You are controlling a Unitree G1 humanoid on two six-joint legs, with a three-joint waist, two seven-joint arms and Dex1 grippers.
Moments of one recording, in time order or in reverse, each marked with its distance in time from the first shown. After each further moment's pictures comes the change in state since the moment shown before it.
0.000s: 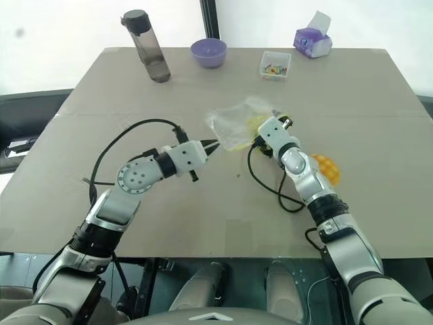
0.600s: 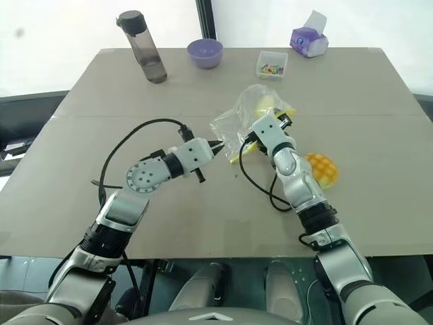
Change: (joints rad) left arm 0.042 -0.101 -0.018 -0.096 -0.026 0.210 -0.038; right arm 0.062 0.136 -0.033 -0.185 -0.060 0.316 -0.090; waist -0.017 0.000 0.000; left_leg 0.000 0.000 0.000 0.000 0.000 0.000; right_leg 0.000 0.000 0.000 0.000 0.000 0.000
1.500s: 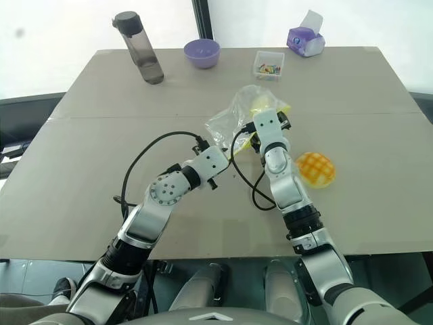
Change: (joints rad) left arm 0.058 -0.123 -0.066 -0.089 0.114 0.226 0.113; right arm 0.012 0.113 -0.049 -0.085 0.073 0.133 -0.045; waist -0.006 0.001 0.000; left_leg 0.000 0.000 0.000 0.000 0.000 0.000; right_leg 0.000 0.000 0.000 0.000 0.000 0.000
